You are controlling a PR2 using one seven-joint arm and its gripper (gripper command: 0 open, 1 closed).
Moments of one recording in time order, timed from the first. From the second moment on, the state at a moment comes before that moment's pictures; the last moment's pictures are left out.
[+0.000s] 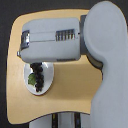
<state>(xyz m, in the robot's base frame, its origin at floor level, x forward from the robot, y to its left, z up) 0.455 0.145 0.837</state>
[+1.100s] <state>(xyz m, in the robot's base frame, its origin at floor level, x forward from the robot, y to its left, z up) 0.518 0.057 0.938</state>
